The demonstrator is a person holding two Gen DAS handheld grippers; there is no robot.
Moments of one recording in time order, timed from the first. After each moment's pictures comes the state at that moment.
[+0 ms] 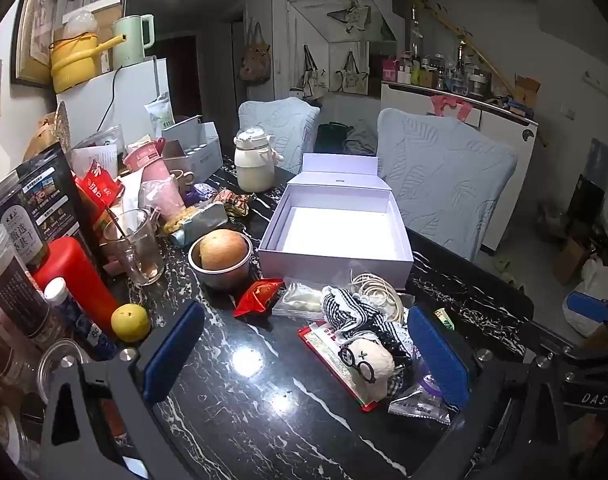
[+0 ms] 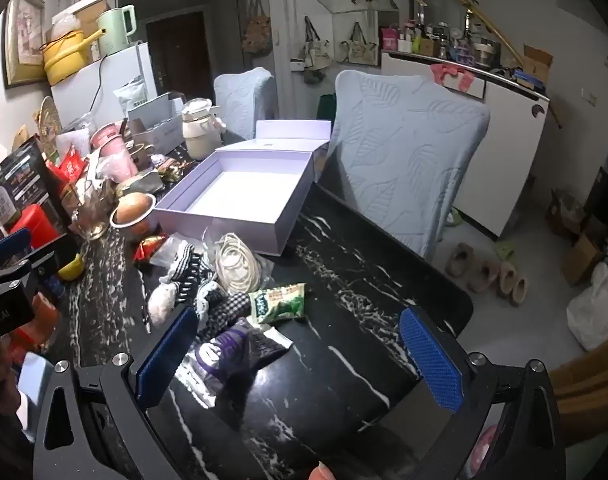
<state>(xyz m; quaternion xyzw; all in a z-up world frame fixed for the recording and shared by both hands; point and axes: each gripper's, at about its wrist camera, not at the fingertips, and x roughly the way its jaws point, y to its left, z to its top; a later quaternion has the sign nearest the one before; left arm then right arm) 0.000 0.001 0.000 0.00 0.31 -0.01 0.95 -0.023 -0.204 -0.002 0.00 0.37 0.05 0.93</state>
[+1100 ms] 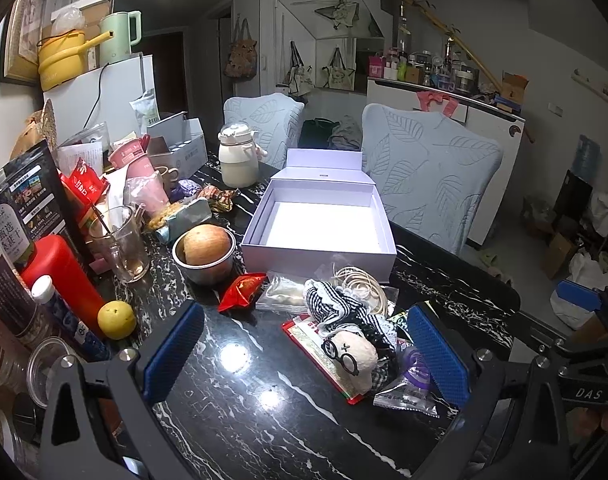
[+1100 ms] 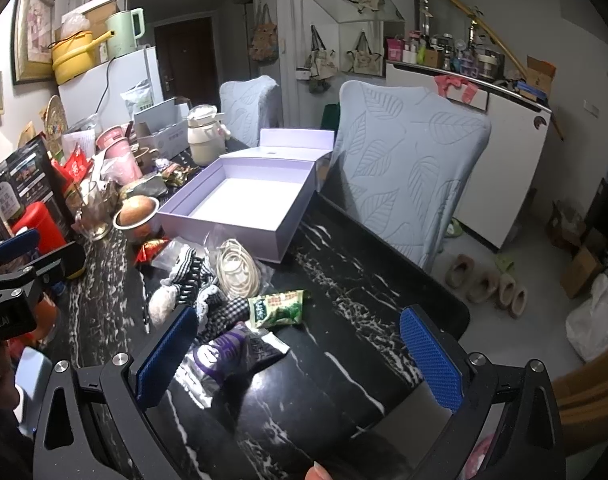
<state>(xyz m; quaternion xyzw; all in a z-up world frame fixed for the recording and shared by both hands) -0.003 -0.007 -0.003 0.00 0.32 -0.03 0.95 -0.028 -0.205 0.001 -0.01 0.36 0.06 0.93</state>
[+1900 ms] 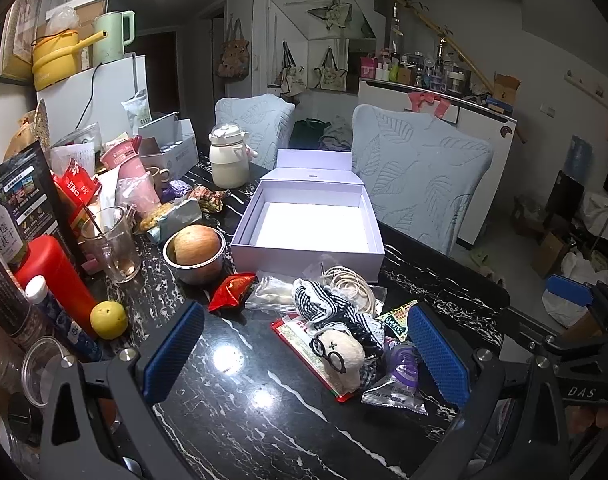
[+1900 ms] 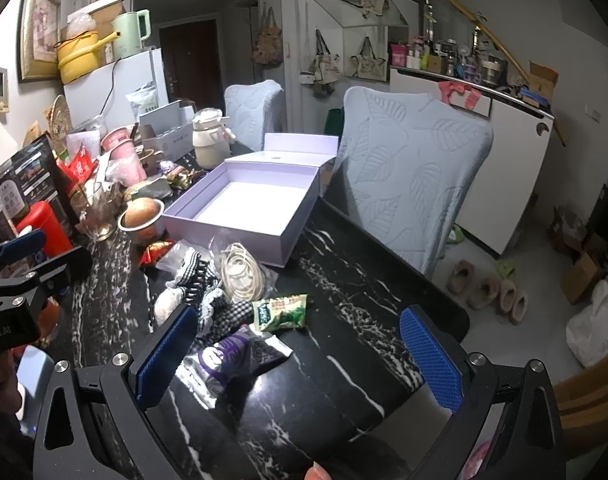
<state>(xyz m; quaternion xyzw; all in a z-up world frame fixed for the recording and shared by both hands) -0.007 -0.009 0.000 0.00 0.32 -0.05 0.95 -0.030 -0.205 0.005 -0.01 0.35 0.06 0.93</state>
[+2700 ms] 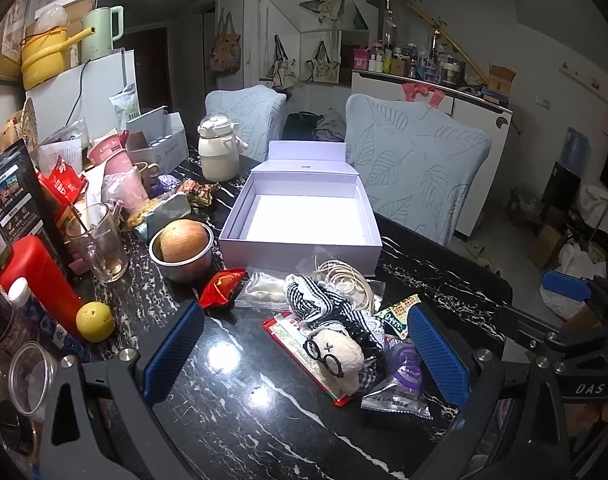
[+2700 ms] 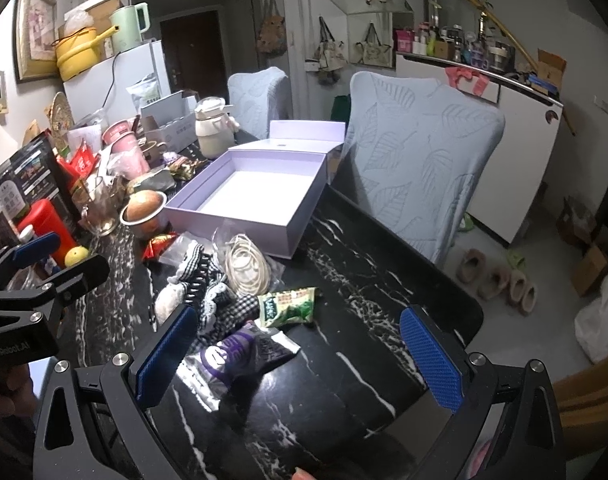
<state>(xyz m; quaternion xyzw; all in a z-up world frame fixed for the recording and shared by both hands) 0.007 -0.014 -0.015 0.00 0.33 -0.06 0.94 -0.018 -0.206 -0.005 0.00 0.37 0.08 0.92</state>
